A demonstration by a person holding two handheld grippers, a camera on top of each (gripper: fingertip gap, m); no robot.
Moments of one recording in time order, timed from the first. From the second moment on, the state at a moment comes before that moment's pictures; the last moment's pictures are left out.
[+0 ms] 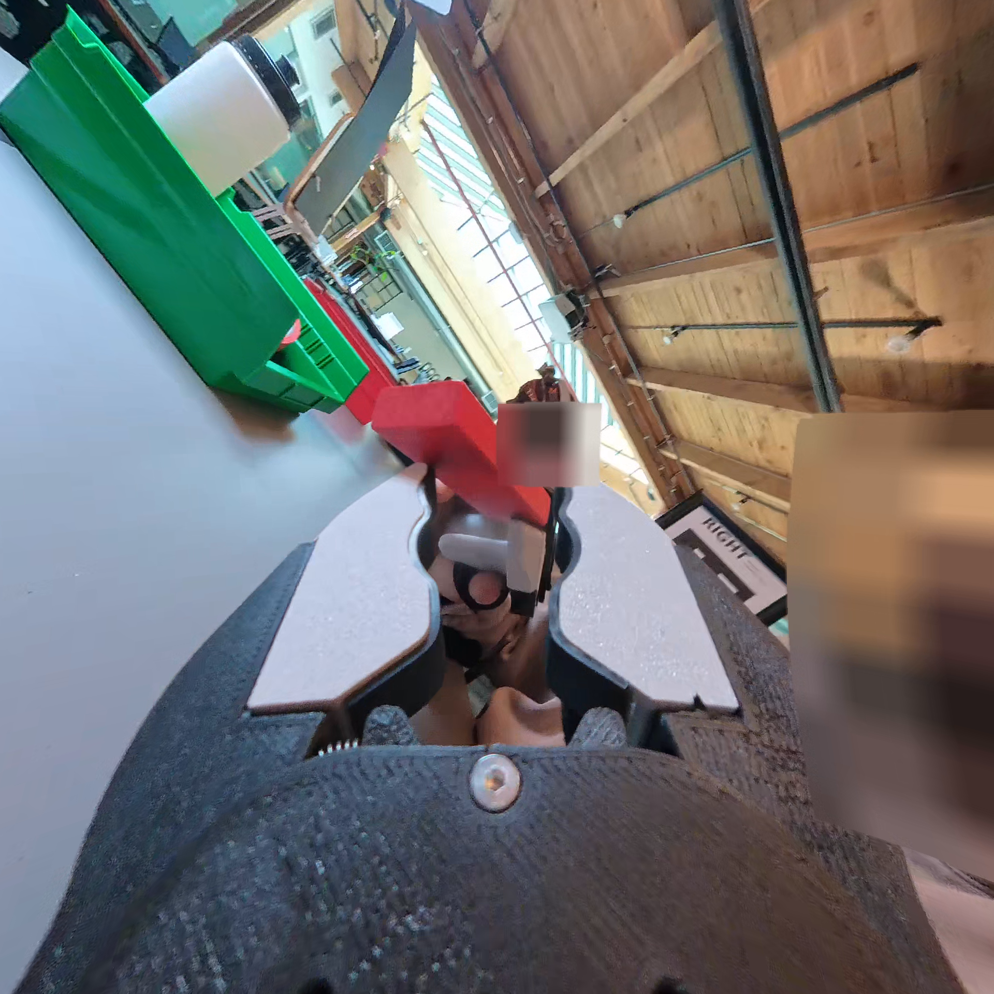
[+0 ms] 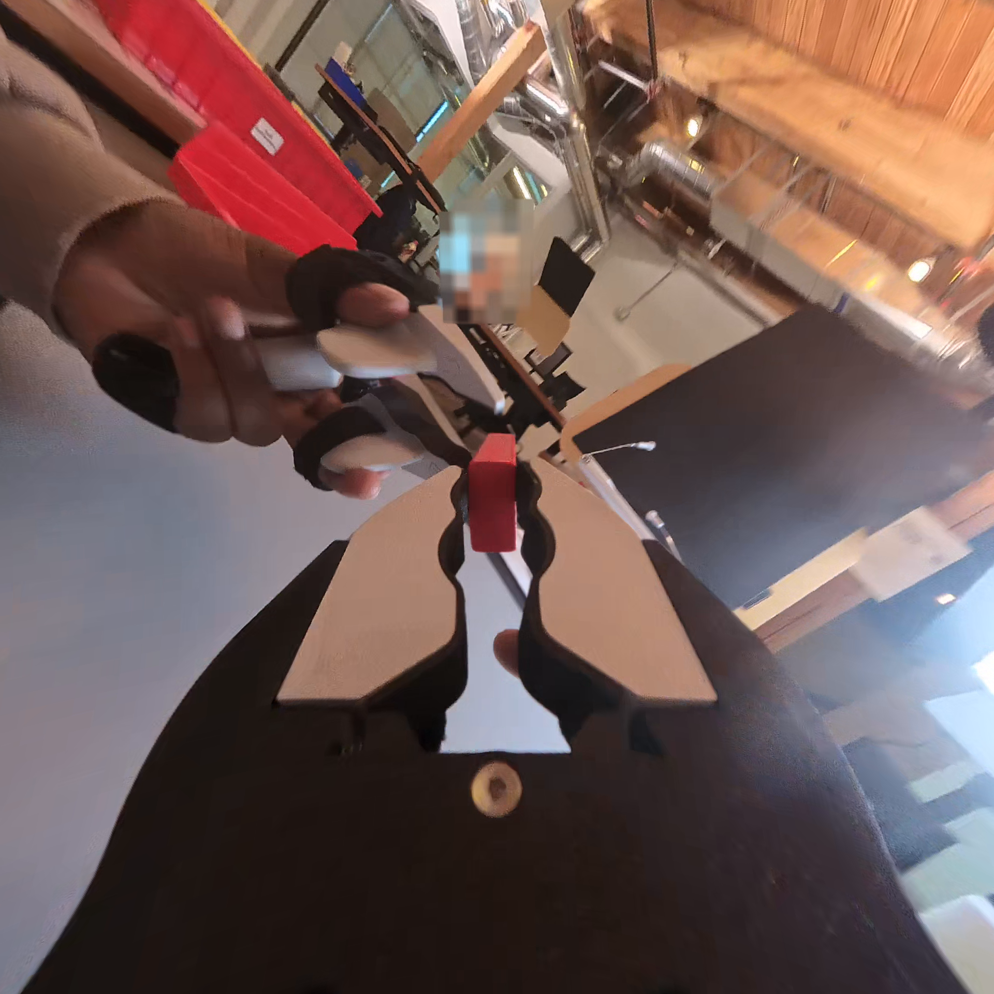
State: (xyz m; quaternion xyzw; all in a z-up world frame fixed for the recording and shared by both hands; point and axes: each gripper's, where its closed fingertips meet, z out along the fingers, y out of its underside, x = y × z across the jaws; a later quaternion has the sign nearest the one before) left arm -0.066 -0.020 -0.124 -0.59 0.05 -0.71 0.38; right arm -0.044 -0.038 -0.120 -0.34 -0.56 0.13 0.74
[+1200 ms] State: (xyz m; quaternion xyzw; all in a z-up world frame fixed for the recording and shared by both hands) left arm -0.094 -0.023 -0.106 -0.62 0.29 -0.34 0.64; right arm -0.062 -0.051 -0.138 -0.50 -0.52 0.49 0.49
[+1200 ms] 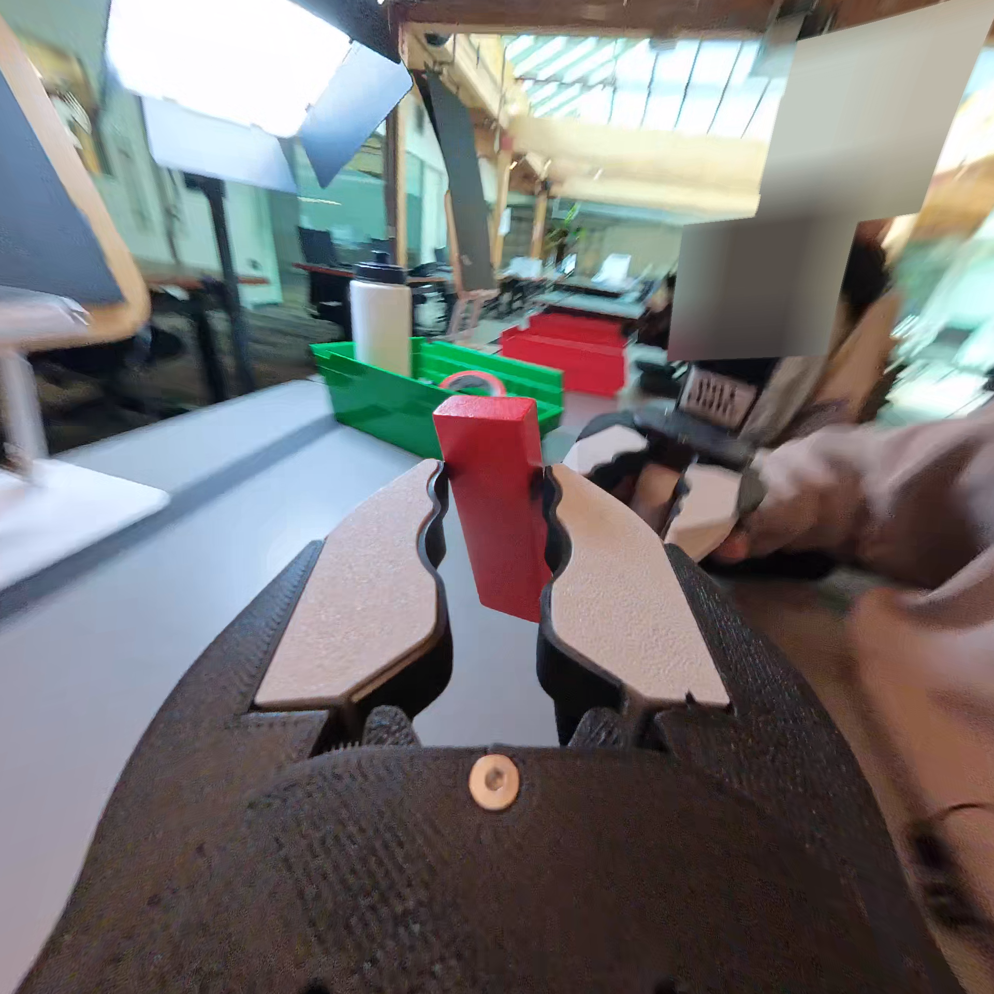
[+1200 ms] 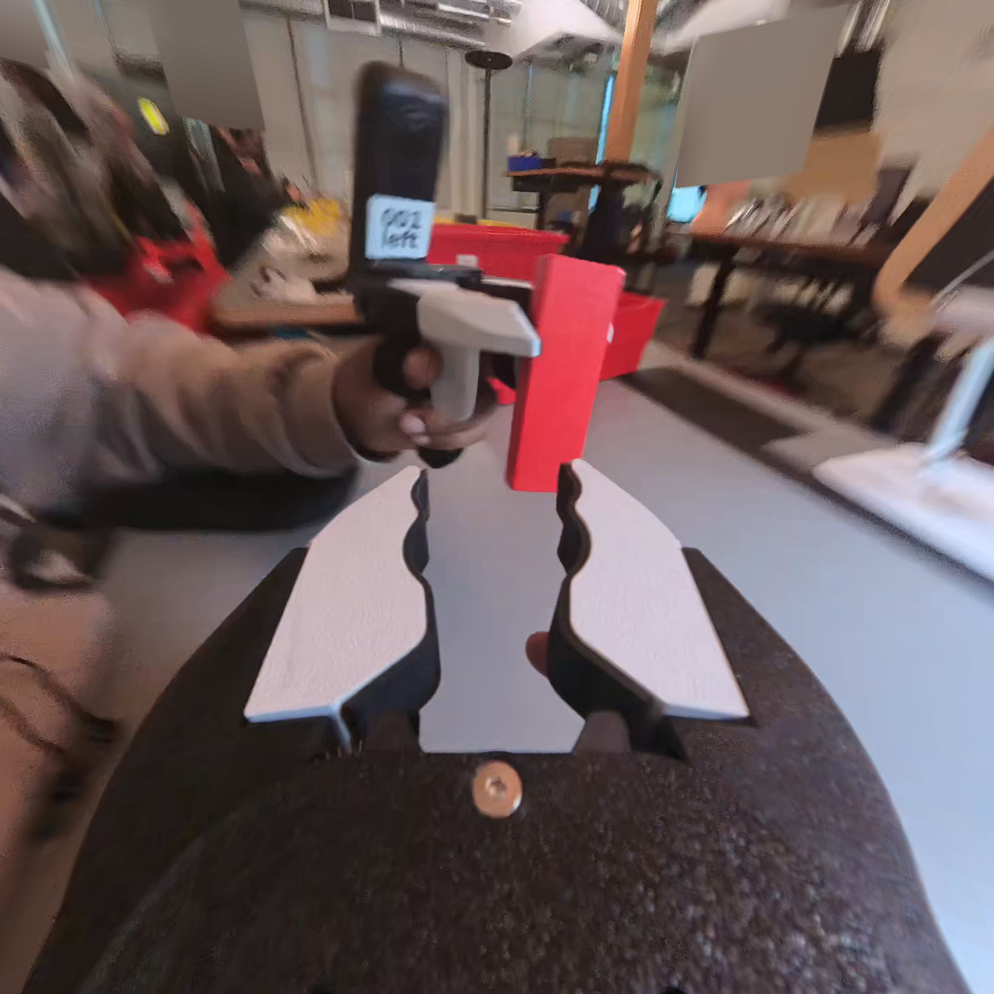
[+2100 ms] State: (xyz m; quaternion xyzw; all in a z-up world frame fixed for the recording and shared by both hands) left arm -0.053 -0.041 -0.160 -0.57 0.53 -0.07 0.63; right arm -0.056 -0.056 -0.142 -0.37 -0.67 0.20 0.62
